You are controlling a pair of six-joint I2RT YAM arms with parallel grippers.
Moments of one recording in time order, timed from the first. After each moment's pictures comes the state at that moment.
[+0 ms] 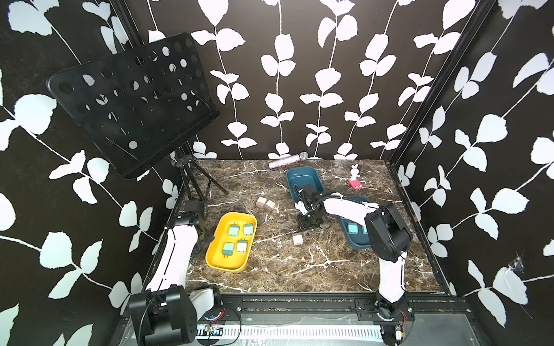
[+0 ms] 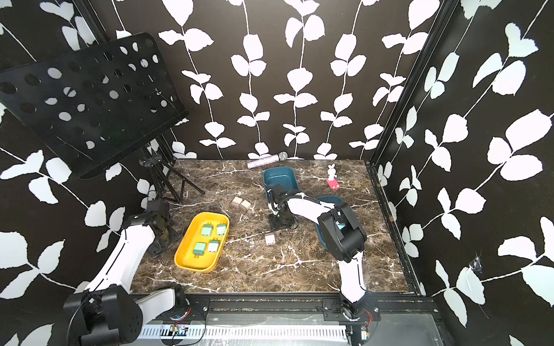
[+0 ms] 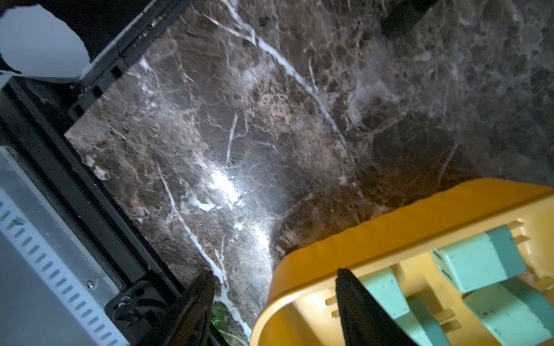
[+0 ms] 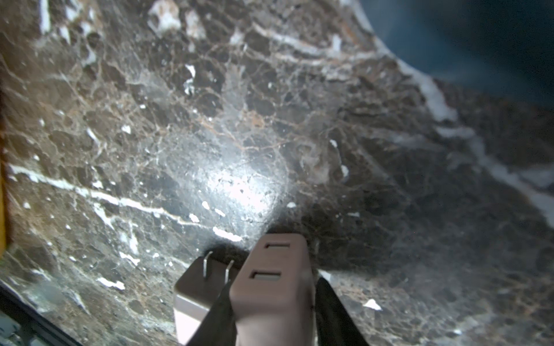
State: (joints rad) left arm 0.14 1.14 0.87 -1.12 -0.23 -0.72; right arm 0.65 1.99 1.41 -0.79 -0.24 0.24
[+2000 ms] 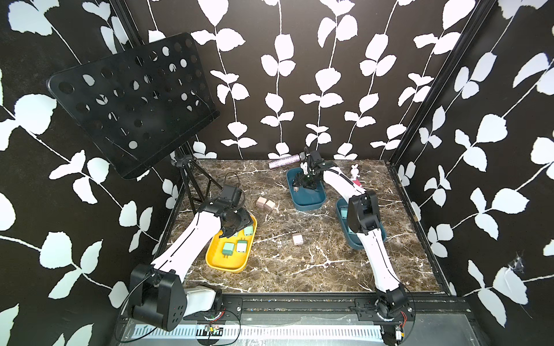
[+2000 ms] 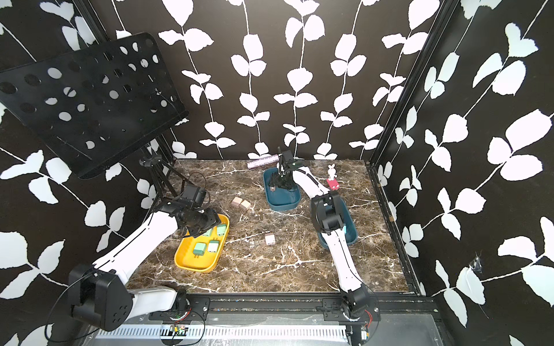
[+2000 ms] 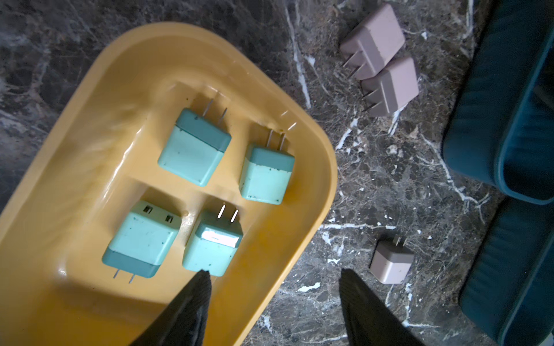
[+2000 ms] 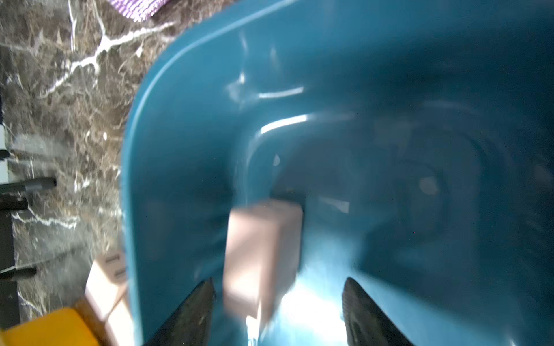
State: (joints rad) left arm -0.33 1.29 1.01 -0.91 0.07 -0.76; right arm 0.42 2.50 2.30 -0.85 -0.31 0.37
